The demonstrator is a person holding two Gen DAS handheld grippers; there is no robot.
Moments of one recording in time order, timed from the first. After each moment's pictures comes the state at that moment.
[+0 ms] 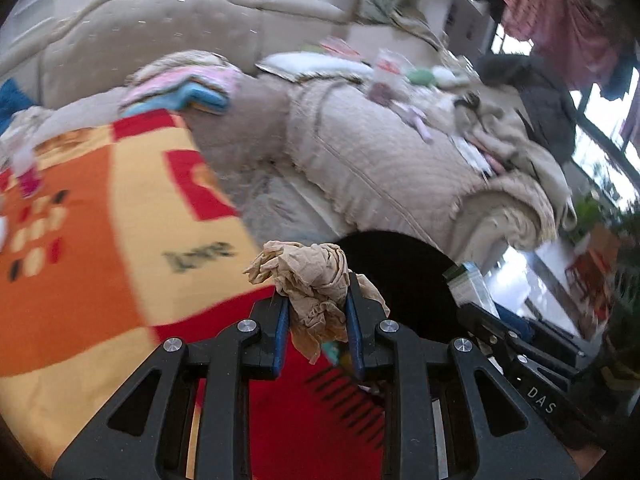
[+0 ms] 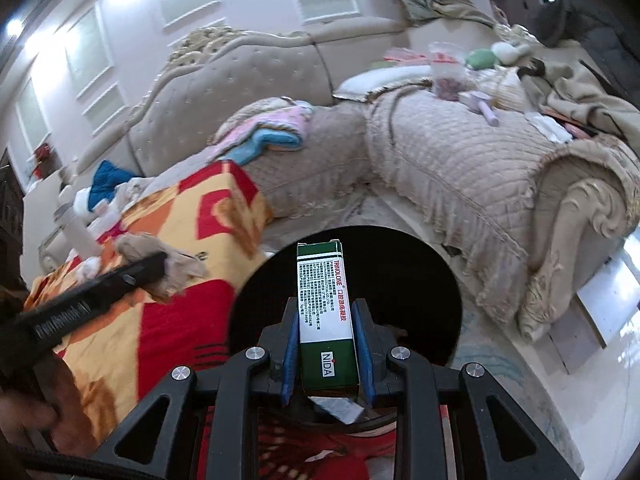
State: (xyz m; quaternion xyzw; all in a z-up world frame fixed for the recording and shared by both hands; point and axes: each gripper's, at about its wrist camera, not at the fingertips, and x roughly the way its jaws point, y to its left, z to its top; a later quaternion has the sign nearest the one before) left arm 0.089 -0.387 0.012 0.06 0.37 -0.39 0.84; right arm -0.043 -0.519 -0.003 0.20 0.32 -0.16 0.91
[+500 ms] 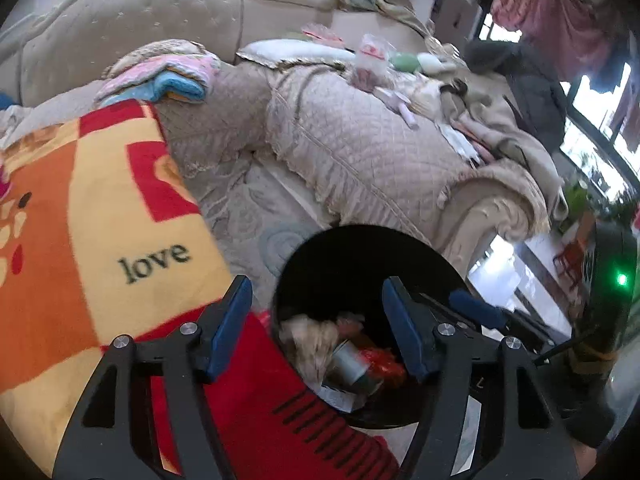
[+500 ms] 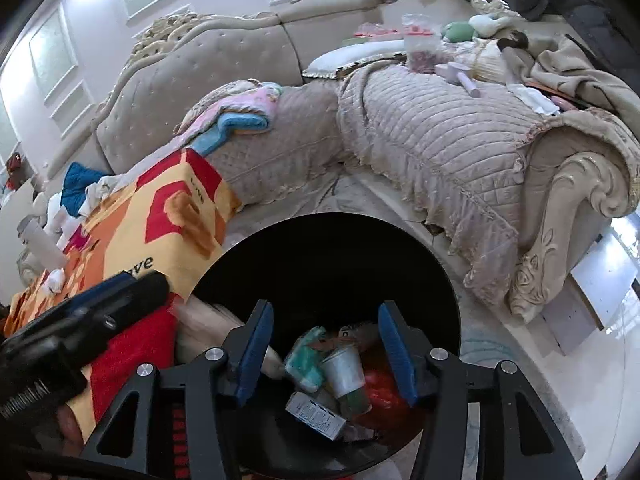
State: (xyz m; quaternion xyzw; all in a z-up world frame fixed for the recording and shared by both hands) left arm 0.100 -0.405 0.004 0.05 0.39 -0.41 0.83; right arm -0.015 -0.545 -0.028 0.23 0.35 -0.20 0.89
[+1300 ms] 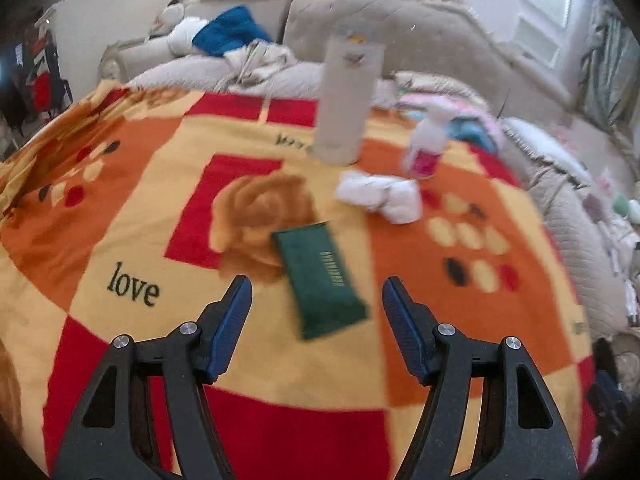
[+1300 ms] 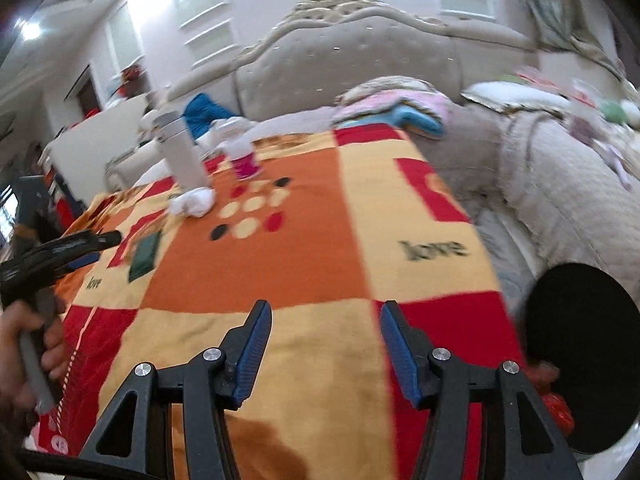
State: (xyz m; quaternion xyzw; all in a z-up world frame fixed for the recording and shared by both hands) left arm 0.226 -0.024 -0.002 -0.07 0.40 -0.04 0.91; right arm 0.076 -0.323 0.002 0.10 0.34 0.02 0.93
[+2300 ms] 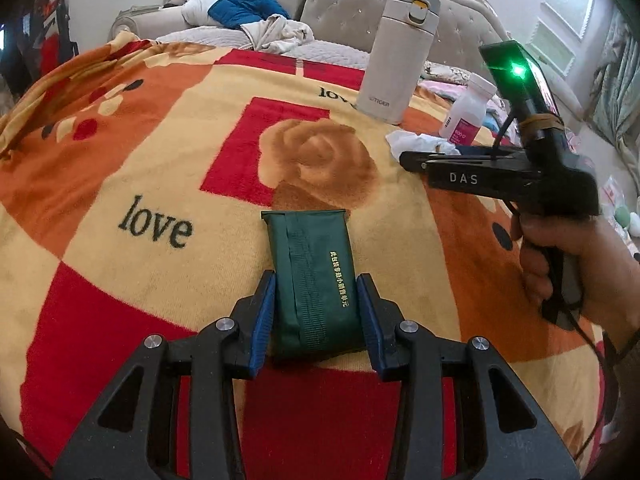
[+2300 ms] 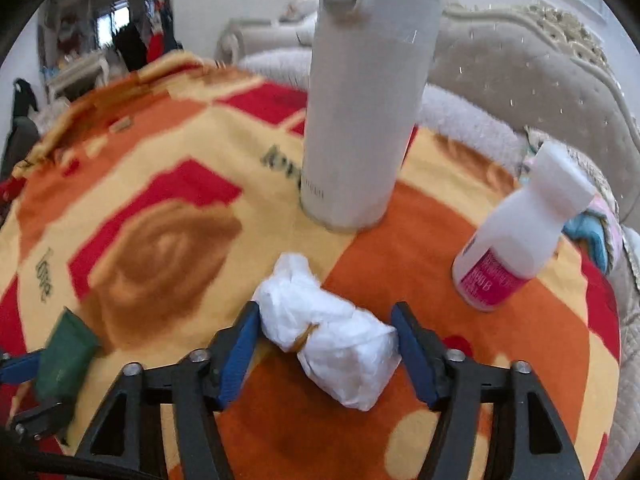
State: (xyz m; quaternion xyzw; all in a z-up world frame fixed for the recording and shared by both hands) left arm 0.208 0.019 -0.037 -0.10 0.42 -0.03 0.90; right arm 0.368 -0.120 -0.029 -0.16 0.42 0.23 0.87
